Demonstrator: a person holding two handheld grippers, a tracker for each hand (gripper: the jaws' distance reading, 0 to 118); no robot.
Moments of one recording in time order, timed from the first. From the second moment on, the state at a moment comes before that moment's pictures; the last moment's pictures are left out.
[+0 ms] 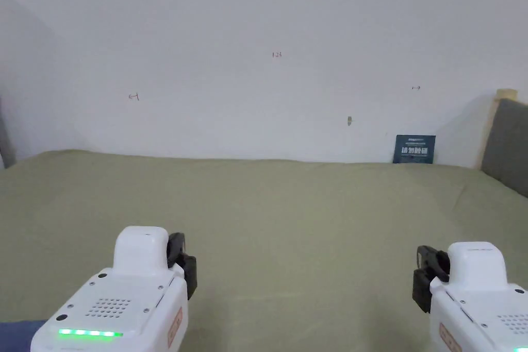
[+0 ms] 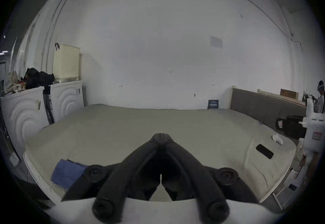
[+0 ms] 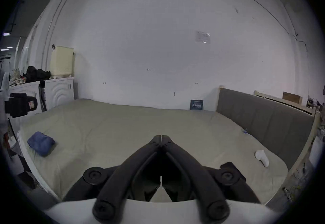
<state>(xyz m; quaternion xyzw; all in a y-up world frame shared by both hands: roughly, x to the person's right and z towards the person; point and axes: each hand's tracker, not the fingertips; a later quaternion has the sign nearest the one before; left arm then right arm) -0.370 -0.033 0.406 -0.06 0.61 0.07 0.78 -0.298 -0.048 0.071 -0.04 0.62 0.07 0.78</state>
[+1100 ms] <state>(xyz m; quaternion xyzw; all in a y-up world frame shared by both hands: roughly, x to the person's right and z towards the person) -0.387 -0.016 0.404 -0.03 0.61 0.05 0.79 -0.302 -0.033 0.059 -0.01 0.64 -0.02 0.77</state>
